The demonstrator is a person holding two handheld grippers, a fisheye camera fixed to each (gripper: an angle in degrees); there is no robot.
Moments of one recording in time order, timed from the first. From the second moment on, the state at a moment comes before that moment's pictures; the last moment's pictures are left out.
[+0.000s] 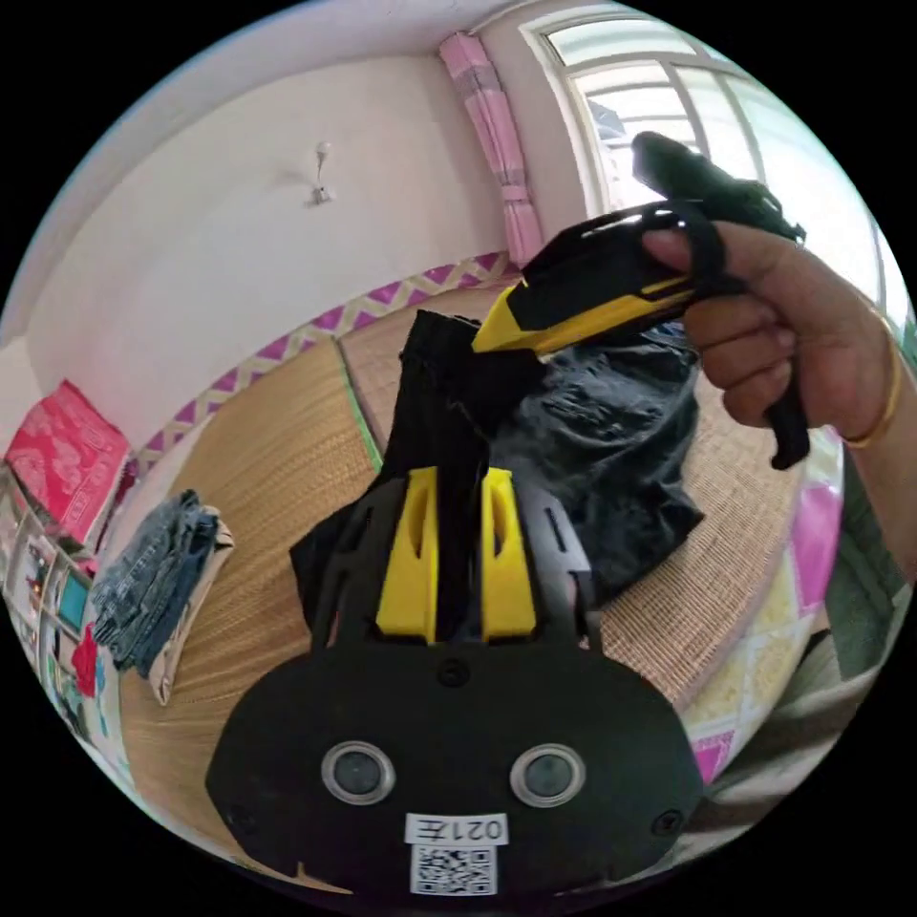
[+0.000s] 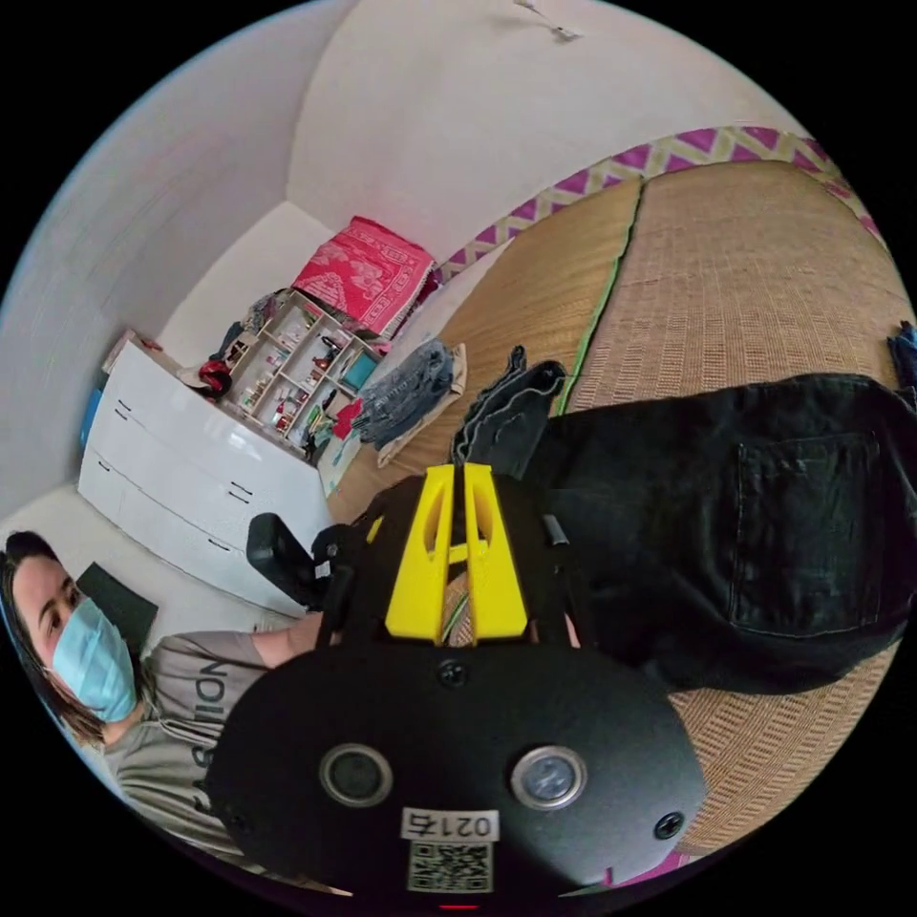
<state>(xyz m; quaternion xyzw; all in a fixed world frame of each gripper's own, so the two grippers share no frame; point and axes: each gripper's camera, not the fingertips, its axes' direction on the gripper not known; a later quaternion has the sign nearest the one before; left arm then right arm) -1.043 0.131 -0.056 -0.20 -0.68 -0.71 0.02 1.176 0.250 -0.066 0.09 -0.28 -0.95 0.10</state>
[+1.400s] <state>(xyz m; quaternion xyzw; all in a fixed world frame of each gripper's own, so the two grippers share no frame) -0.423 -0.147 0.279 0.27 -0.79 -0.52 -0.14 1.289 0.209 0.061 0.49 -0.09 -0.86 0.09</state>
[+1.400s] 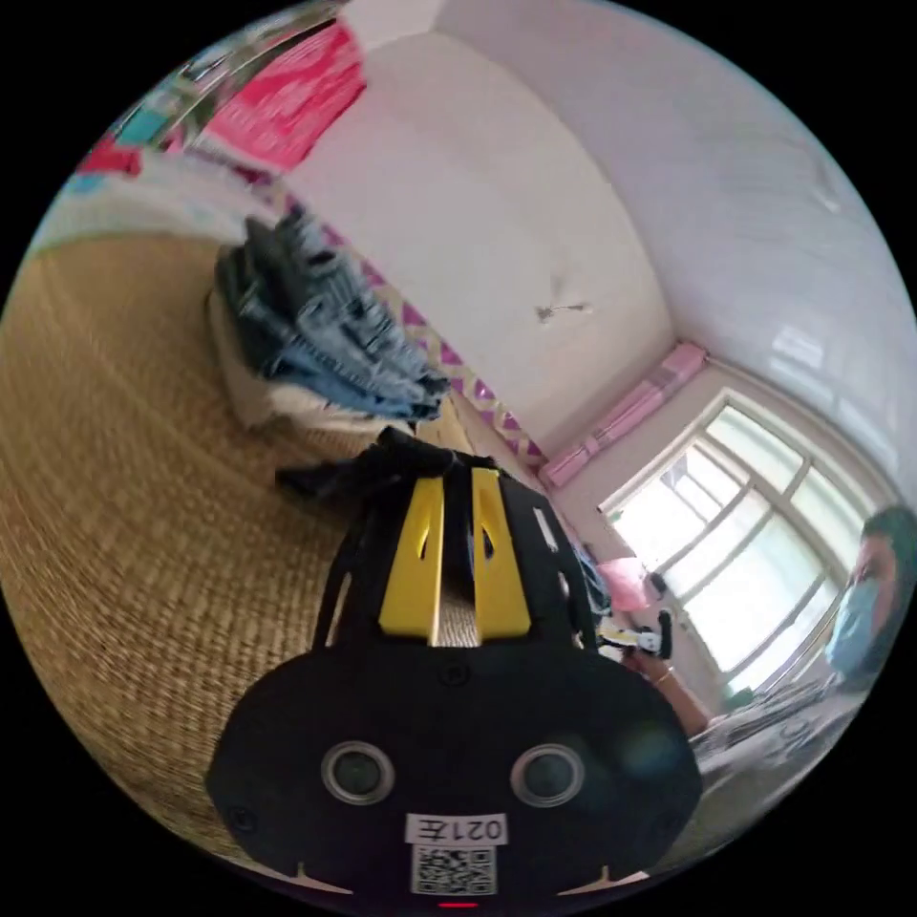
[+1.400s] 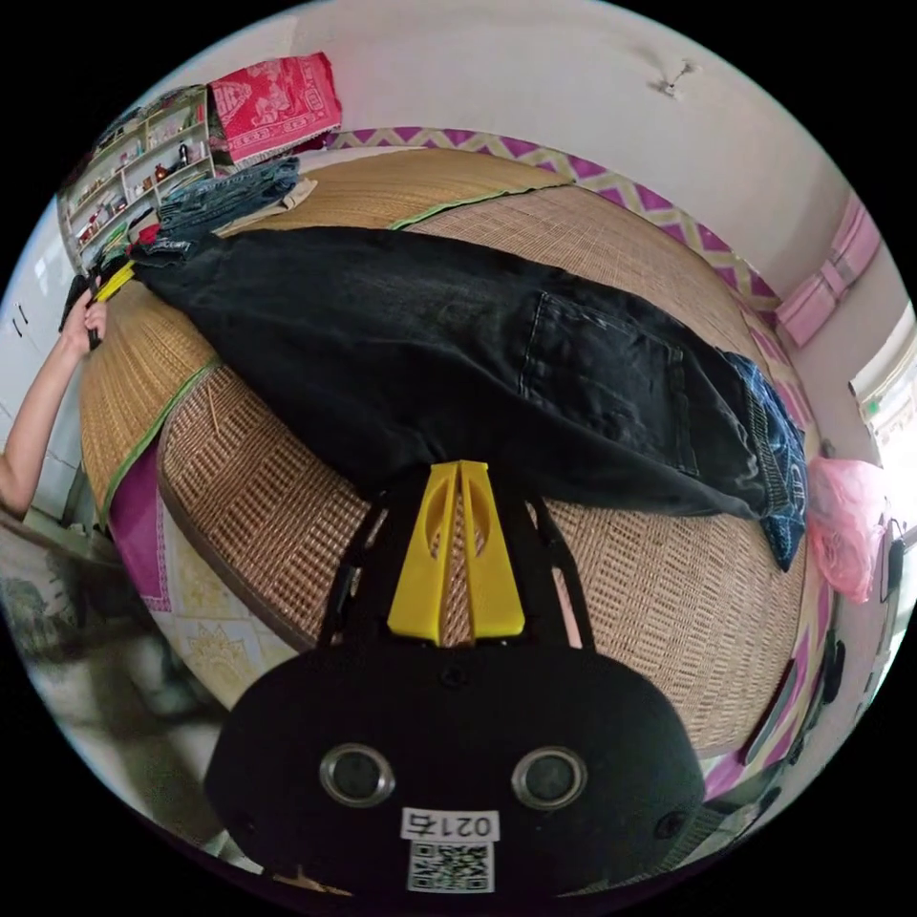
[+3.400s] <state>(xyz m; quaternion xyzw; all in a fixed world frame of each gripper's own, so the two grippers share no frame) -0.675 0.185 -0.047 -0.15 -0.48 -0.85 0.16 1.119 0.375 -0.138 0.41 0.10 -0.88 -0.22</state>
